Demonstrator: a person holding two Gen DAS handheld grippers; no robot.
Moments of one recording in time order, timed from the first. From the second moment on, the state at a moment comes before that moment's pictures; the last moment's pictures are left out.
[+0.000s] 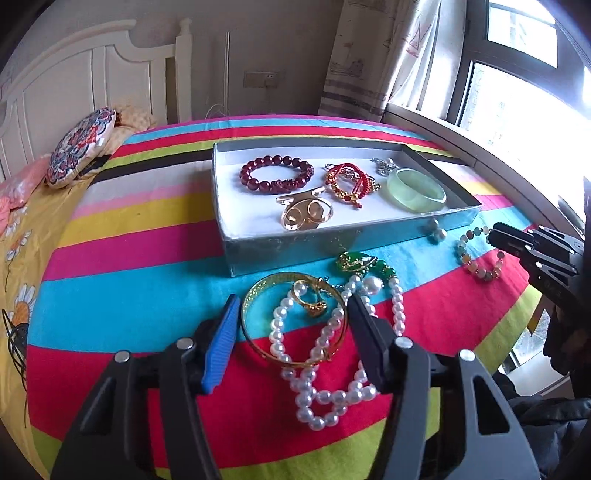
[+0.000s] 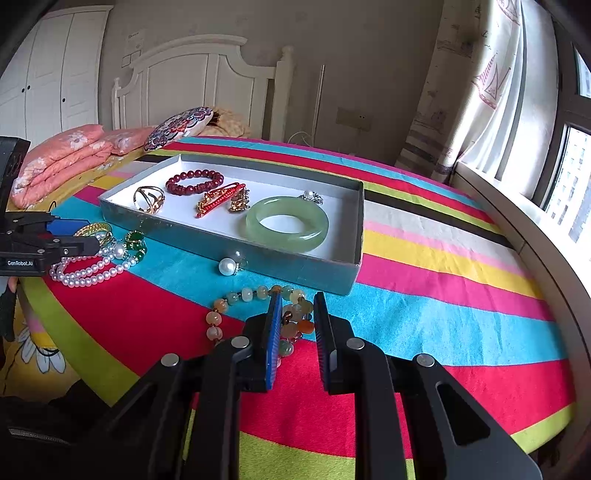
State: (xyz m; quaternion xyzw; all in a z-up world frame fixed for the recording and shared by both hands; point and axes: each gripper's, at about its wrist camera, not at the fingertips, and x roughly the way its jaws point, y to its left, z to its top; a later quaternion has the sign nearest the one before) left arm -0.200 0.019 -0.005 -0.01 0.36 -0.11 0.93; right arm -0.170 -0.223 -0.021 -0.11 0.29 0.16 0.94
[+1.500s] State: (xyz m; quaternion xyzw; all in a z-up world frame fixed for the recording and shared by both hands) left arm -0.221 0.018 0.016 -0.02 0.31 -0.13 0.94; right arm -0.174 -0.214 -0.020 -0.14 0.29 0.17 0.93
